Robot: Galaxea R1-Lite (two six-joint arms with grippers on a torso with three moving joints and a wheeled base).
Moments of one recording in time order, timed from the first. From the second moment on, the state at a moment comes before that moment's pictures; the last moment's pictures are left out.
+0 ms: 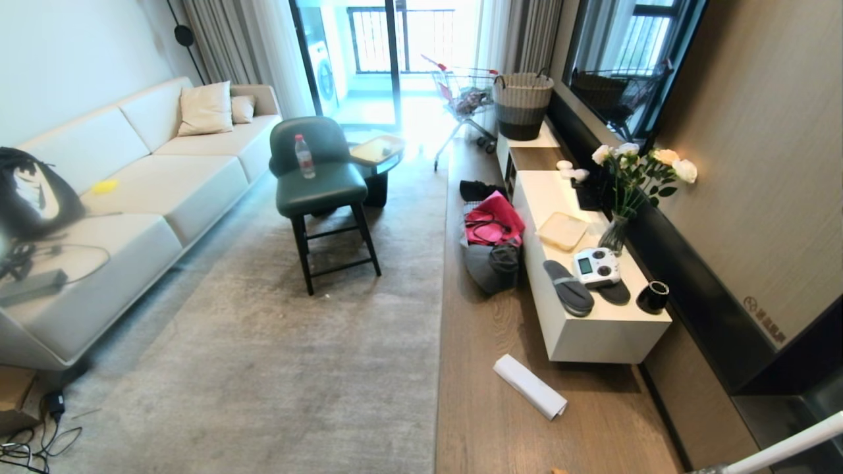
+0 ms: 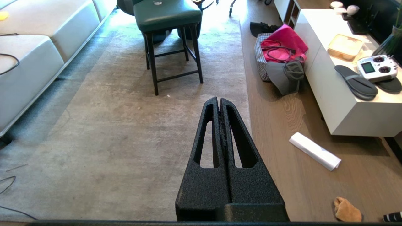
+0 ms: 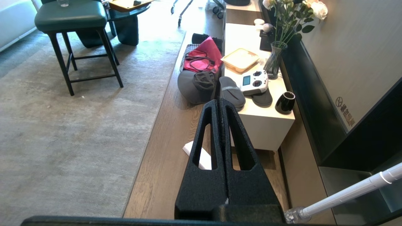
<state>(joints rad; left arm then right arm) 0.00 0.00 0.00 0.00 0.01 -0.01 -0.01 0.00 0.00 -0.05 0.03 -0.06</state>
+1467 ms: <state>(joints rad) 0.00 0.00 0.00 0.00 0.02 -0.02 -0.01 0.00 0.00 -0.05 0.03 -0.06</state>
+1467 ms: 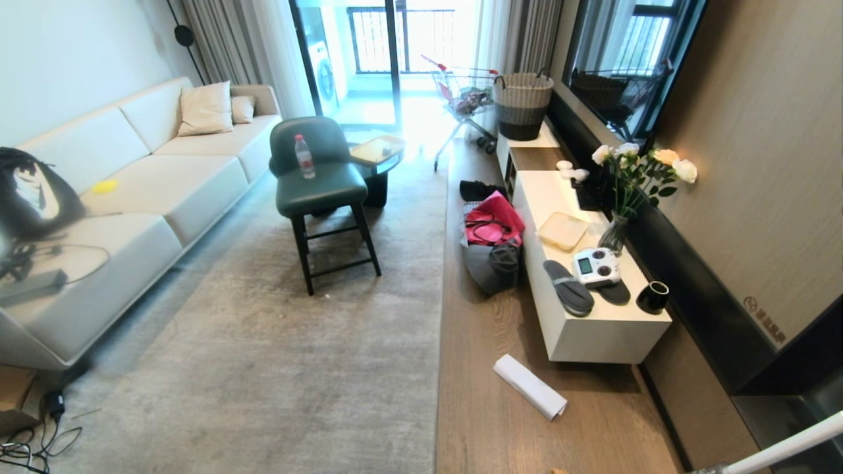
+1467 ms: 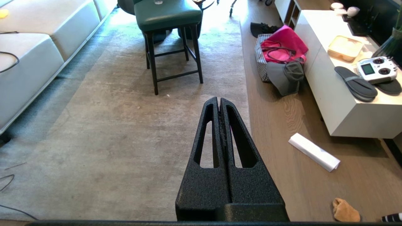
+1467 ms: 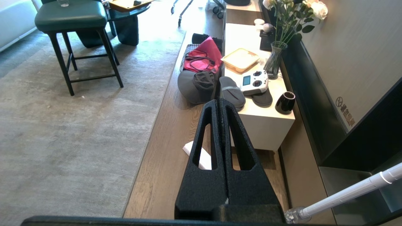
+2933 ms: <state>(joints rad) 0.00 0.00 0.00 0.00 0.02 -0.03 -0.01 0.00 0.00 -0.05 0.03 -0.06</state>
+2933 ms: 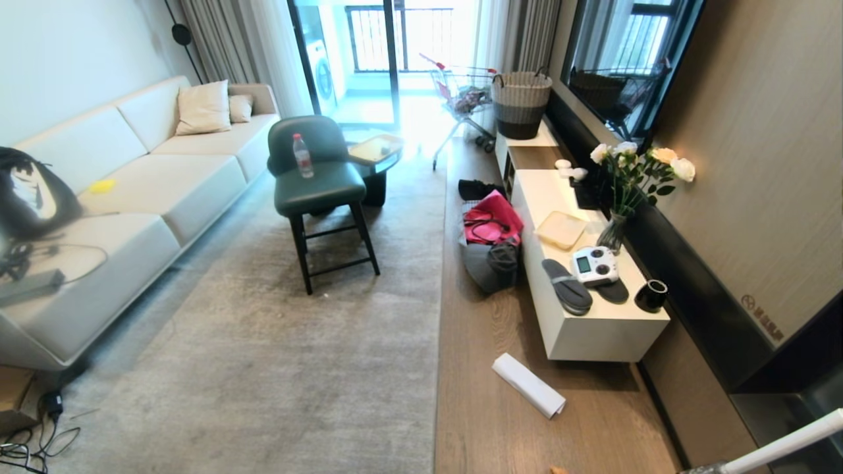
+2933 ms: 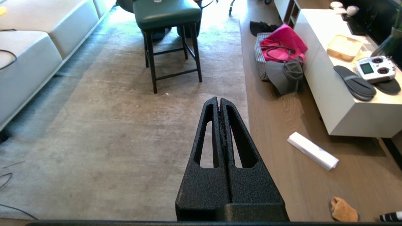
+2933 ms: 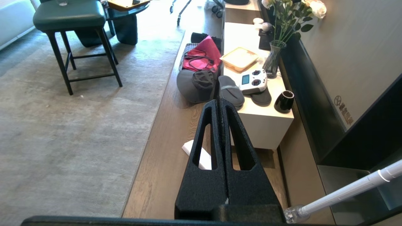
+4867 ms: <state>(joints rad) 0.00 0.00 0.00 0.00 0.02 -0.03 -0.01 0.00 0.00 -0.05 0.03 -0.06</state>
